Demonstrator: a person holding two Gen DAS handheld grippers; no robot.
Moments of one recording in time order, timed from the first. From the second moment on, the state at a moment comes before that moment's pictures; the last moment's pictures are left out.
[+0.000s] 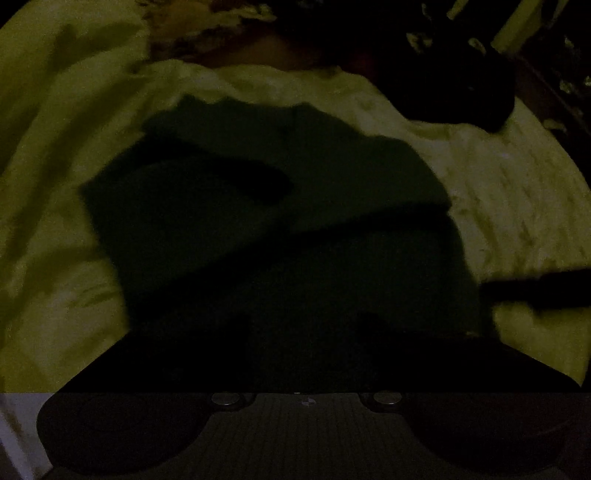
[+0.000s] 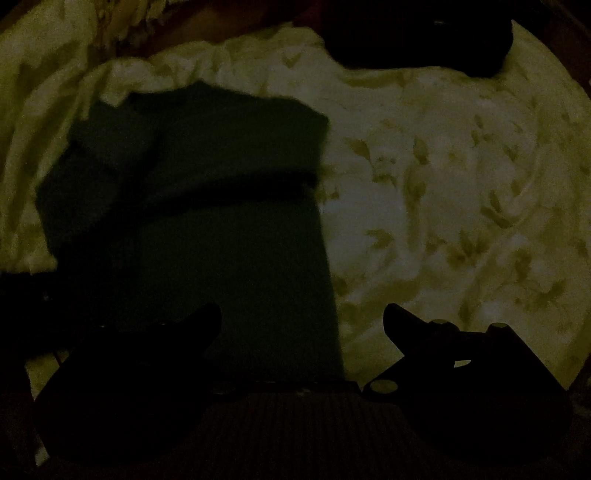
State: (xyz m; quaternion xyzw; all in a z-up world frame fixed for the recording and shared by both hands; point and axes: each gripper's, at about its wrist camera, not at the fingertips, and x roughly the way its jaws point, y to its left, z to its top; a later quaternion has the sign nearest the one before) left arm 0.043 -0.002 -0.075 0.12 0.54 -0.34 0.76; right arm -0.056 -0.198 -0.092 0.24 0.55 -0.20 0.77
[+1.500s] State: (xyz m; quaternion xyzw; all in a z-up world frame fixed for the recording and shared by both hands) left arm 0.110 0.132 -0.083 0.00 0.58 -0.14 0.80; right arm -0.035 -0.230 -0.130 0.41 0.41 -0.31 0.75
